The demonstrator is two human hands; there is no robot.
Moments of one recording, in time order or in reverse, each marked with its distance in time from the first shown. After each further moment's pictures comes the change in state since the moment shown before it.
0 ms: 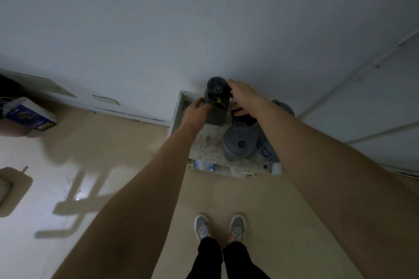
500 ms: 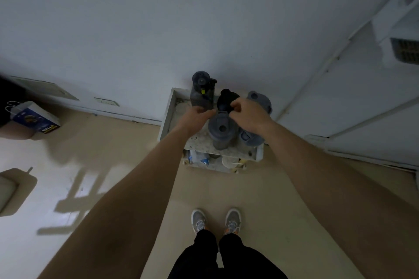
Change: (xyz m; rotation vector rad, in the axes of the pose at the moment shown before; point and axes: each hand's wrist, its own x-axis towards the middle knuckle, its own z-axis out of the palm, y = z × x) left_hand -0.076 0.002 0.022 0.438 -0.096 0.059; right_hand -0.094 0.079 -0.042 -0.531 0.084 -0.301
